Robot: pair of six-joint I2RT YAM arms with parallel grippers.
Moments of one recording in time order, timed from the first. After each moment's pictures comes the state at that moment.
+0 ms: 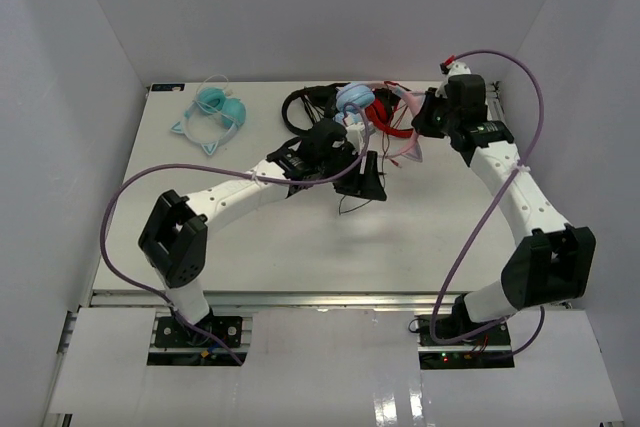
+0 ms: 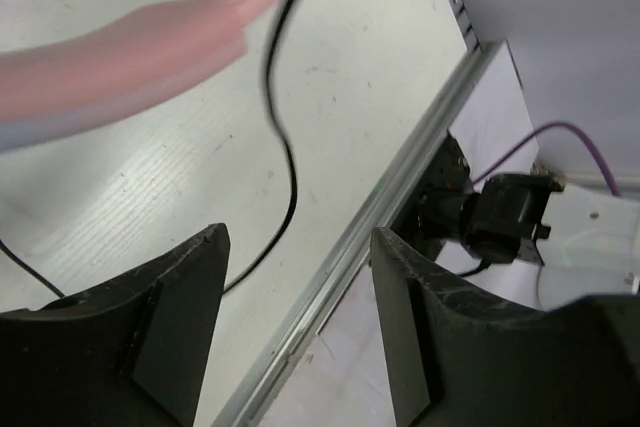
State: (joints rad) left arm -0.82 1.73 1.39 -0.26 0.43 -0.52; right arm 0.22 1.44 1.33 -0.41 -0.08 0.27
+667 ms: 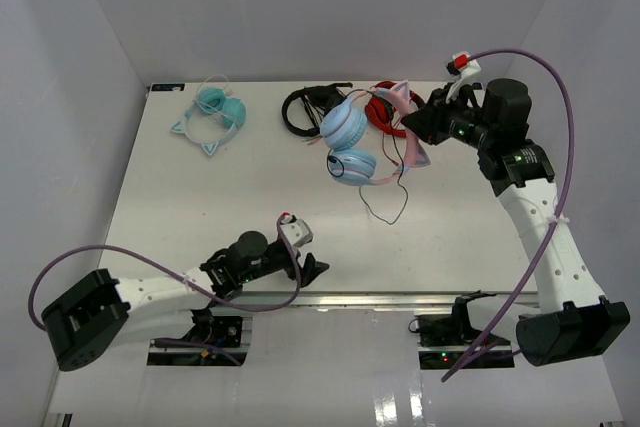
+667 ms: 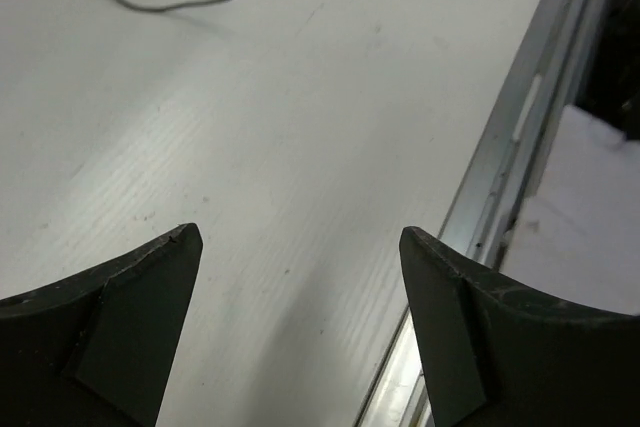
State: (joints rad) left arm -0.96 1.02 0.21 0.57 0.14 -0.07; right arm 0.21 1.17 1.32 -0.40 -0.54 0.09
